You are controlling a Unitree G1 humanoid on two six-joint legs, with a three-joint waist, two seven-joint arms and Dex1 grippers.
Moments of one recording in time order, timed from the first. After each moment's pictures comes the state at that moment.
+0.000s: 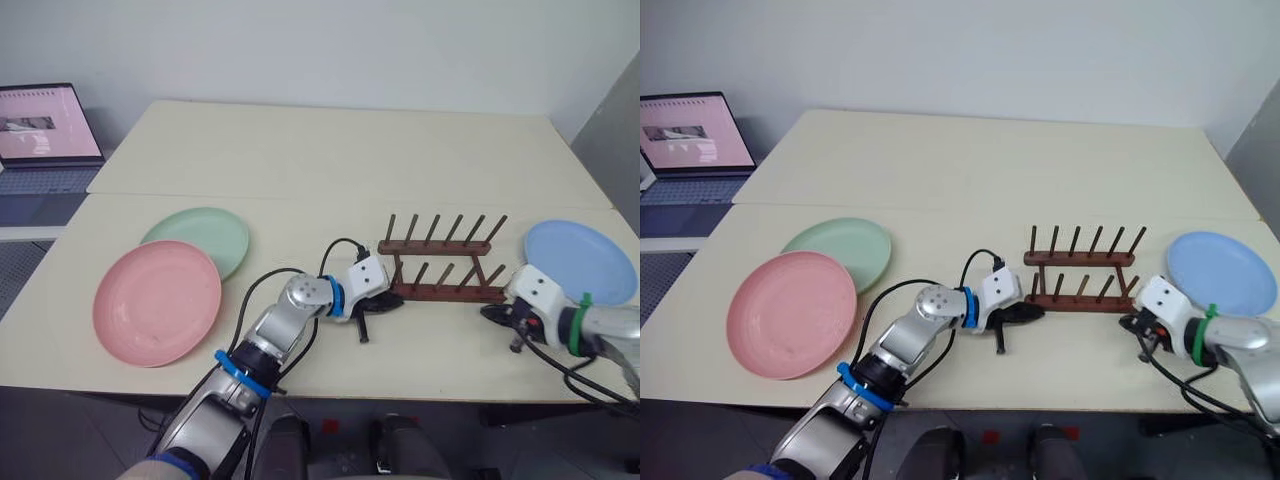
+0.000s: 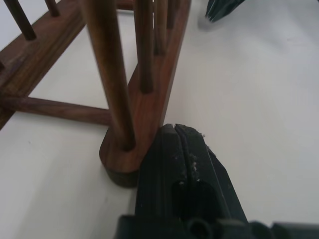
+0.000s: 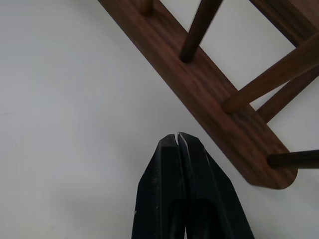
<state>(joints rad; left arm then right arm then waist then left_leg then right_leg) -0.59 0.17 -0.45 0.31 0.04 0.16 -0.90 -0.05 -0.92 -0.03 -0.20 0.19 0.53 0.86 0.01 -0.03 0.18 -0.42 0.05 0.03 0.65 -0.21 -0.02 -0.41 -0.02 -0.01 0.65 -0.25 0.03</state>
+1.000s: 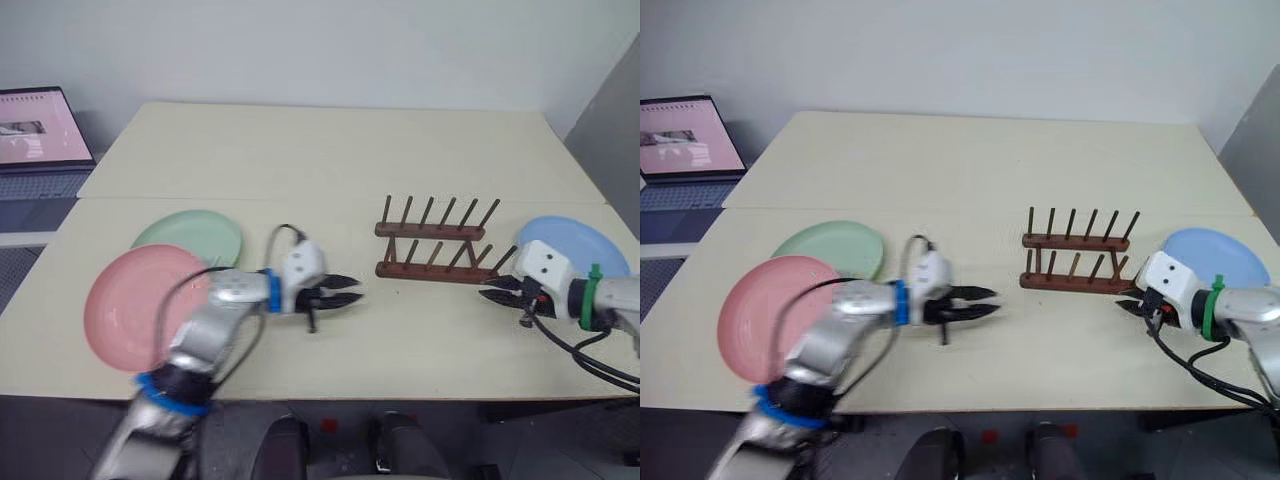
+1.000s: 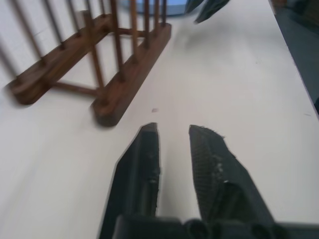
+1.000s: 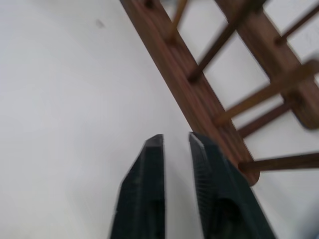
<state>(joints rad) -0.37 0.54 -0.16 -0.19 -0.26 0.38 -1.04 -0.12 -1.02 -0.12 -0.29 0.27 0.49 1.03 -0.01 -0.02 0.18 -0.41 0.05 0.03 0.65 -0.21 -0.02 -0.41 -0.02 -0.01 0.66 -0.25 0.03</state>
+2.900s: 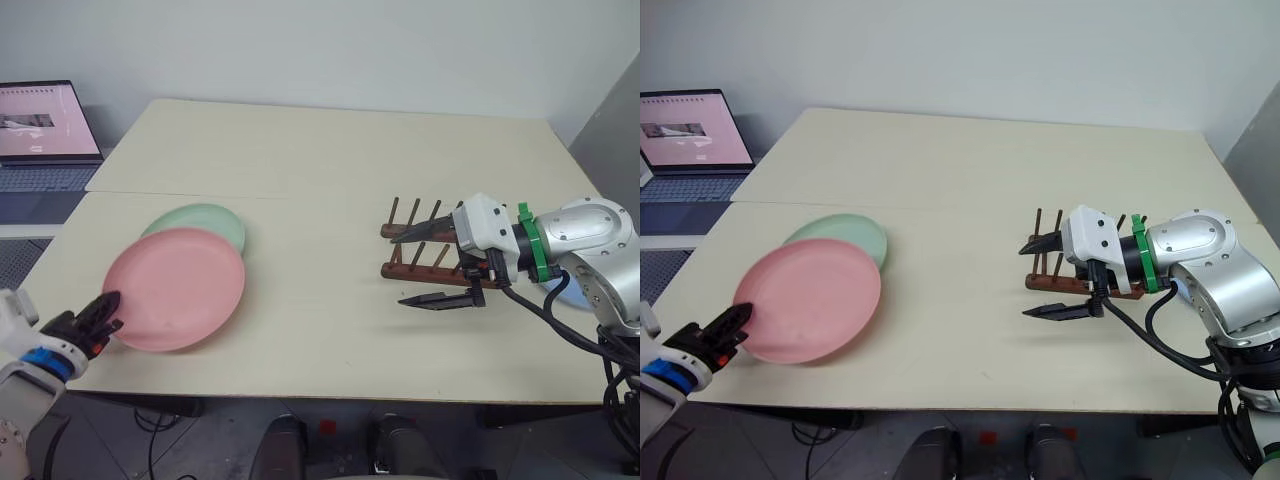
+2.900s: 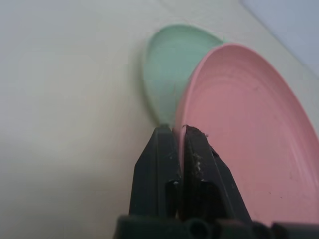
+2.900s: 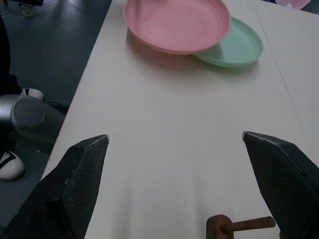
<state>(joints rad) 0.02 0.53 0.88 -0.25 -0.97 1.00 -0.24 -0.62 -0.85 0.14 -0.37 0.45 0.51 1.26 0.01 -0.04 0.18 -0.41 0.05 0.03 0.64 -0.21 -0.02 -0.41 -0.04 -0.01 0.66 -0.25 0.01</state>
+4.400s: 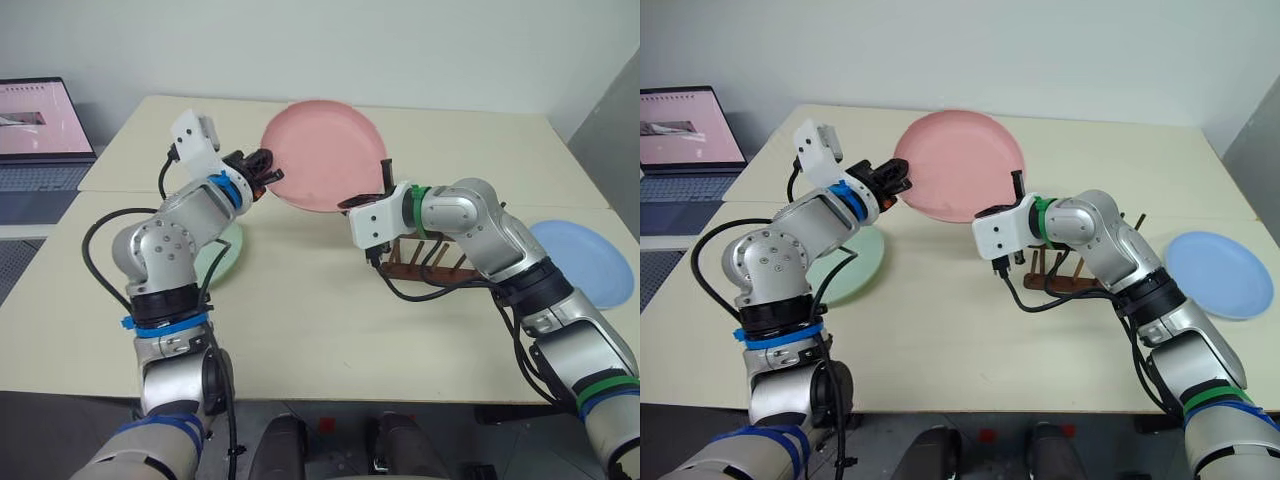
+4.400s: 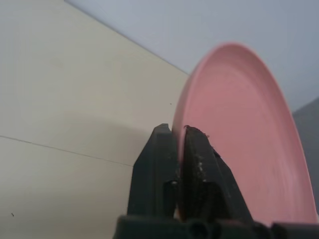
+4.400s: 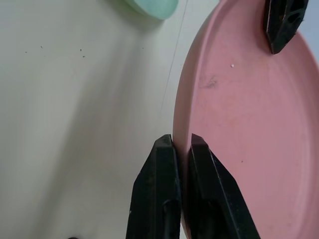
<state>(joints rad) -0.79 0.32 0.35 -0.05 -0.81 1.02 0.05 -0.95 -0.52 0.46 0.21 -0.41 -0.20 0.83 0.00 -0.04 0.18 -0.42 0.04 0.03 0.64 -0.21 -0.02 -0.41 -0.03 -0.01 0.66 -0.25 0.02</state>
